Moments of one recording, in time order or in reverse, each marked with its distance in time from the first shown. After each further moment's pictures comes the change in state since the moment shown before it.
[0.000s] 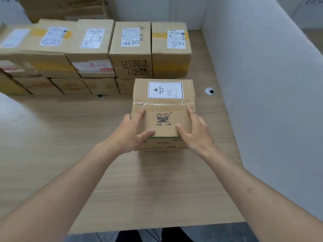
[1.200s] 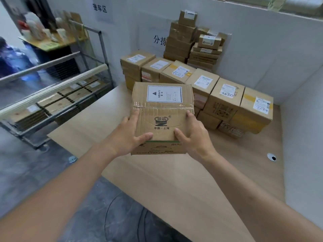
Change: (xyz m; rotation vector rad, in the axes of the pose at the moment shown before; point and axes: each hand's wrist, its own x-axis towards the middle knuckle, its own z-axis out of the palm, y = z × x) left_hand -0.271 -0.106 -0.133 -0.094 0.560 -0.232; right_hand -0.112 -0.243 0.079 -0.067 -0.244 -0.582
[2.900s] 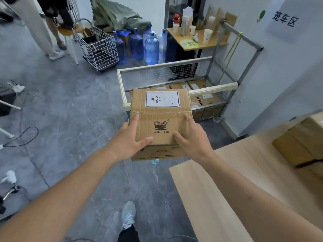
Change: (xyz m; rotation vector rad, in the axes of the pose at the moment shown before) left_hand 0.012 -0.501 -0.358 -0.141 0.340 -0.628; right_hand 0.248 -0.440 0.515 -0.002 -0.555 -0.422
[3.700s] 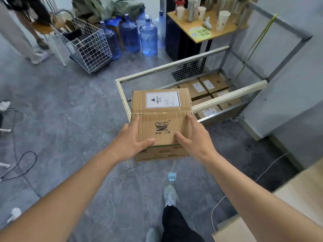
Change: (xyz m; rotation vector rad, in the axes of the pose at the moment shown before) left_hand 0.296 -0.084 -0.128 -0.004 -0.132 -0.016; right_hand 0.290 -0.065 0.099 0.058 -0.012 0.136
